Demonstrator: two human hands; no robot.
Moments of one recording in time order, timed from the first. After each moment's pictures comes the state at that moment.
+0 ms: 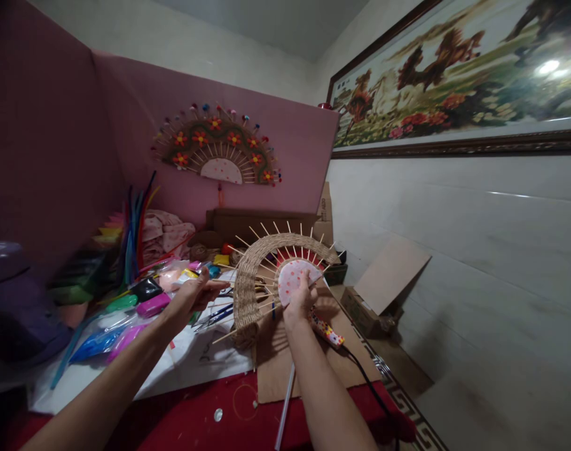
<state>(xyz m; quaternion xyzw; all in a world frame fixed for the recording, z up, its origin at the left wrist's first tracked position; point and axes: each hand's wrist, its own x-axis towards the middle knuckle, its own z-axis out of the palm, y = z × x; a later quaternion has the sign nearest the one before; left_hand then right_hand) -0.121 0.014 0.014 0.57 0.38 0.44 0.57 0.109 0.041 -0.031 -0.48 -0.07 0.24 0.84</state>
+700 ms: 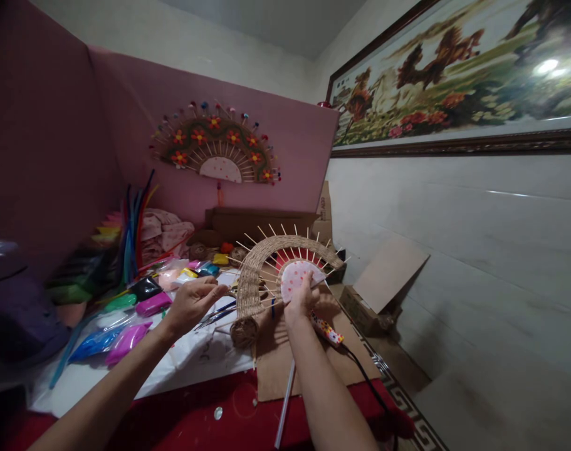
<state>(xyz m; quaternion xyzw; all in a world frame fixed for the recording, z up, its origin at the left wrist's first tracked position) -0.120 0.005 0.013 0.82 0.37 0.42 0.10 0.118 0.046 -0.037 -0.54 -0.05 0.21 0.81</state>
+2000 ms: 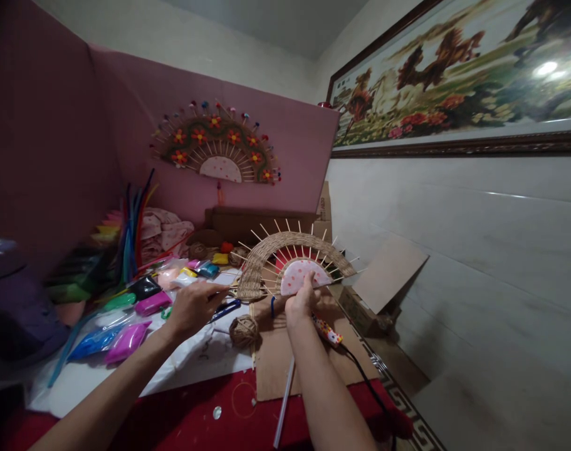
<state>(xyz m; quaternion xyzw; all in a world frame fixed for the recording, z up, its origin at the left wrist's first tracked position) -0.113 0.002 0.007 0.83 0.46 0.32 -0.05 0.115 0.039 -0.026 -0.47 0.01 0.24 0.85</state>
